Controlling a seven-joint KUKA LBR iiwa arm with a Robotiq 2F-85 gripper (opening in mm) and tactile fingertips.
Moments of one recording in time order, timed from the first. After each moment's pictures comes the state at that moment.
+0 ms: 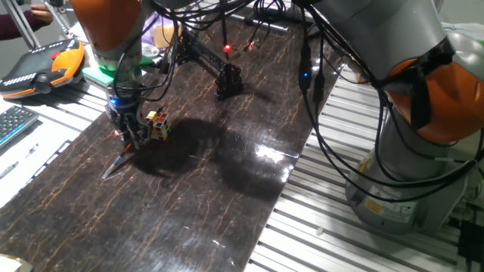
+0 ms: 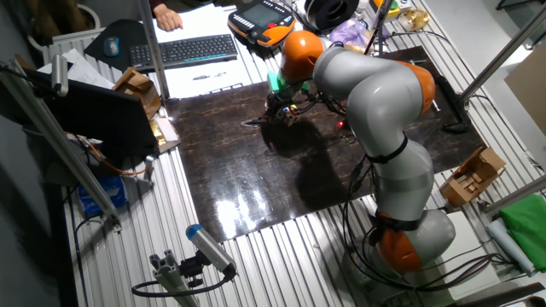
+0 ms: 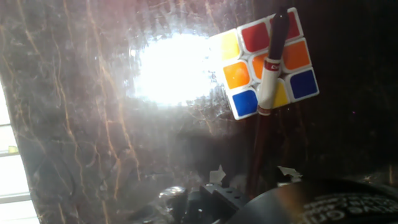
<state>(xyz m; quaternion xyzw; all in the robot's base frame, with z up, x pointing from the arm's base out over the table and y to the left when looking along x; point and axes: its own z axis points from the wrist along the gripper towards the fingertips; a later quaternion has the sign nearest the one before) 0.648 0.157 0.056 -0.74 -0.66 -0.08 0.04</state>
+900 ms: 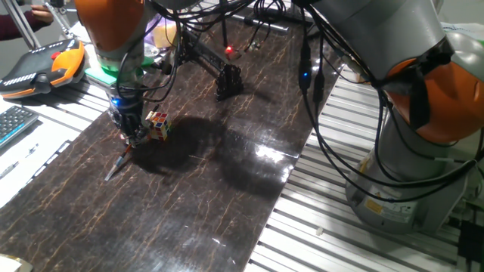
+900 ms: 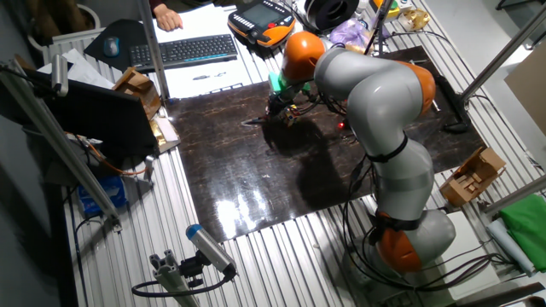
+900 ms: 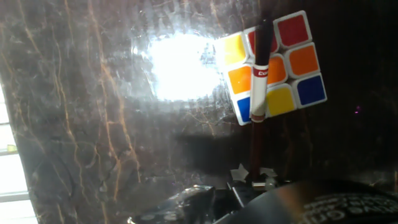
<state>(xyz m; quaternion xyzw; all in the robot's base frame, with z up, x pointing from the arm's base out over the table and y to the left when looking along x) 0.649 0.154 0.051 -0.73 -0.67 -0.09 0.05</state>
